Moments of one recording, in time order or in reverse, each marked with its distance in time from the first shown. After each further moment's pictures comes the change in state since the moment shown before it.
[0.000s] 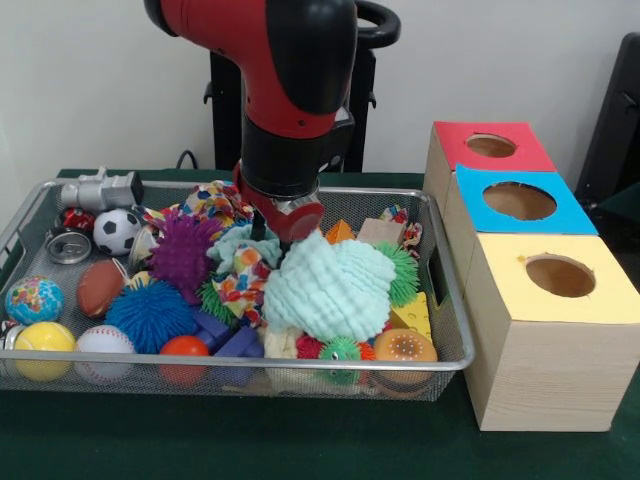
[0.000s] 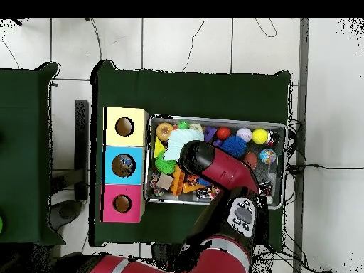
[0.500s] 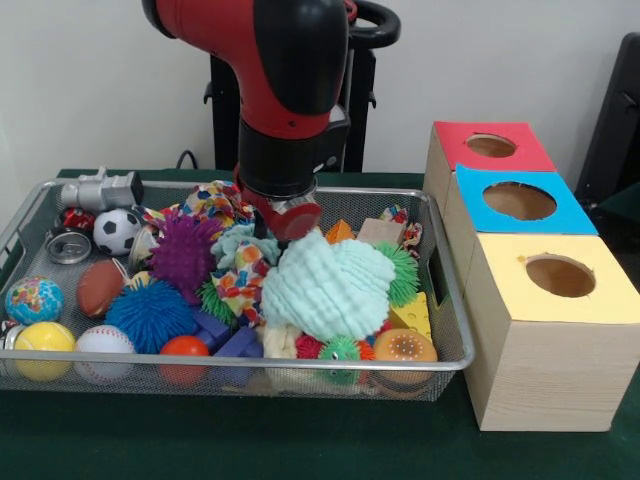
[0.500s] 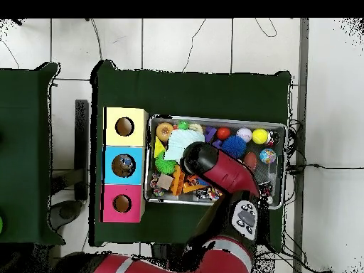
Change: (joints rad) arm -0.012 0.000 0.006 0.032 0.061 -0.003 0.000
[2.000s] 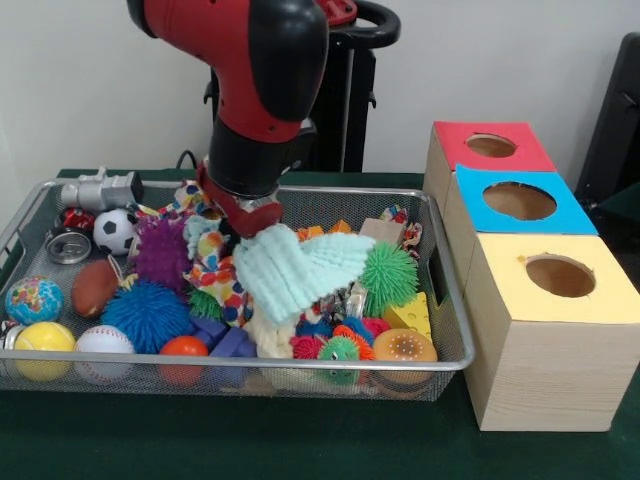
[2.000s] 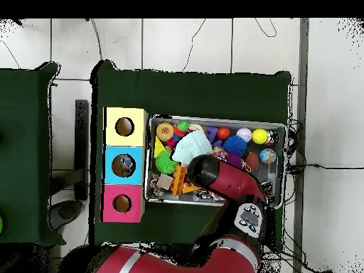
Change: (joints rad) arm -0.028 0.031 -0.034 0.011 -0.222 -0.150 0.000
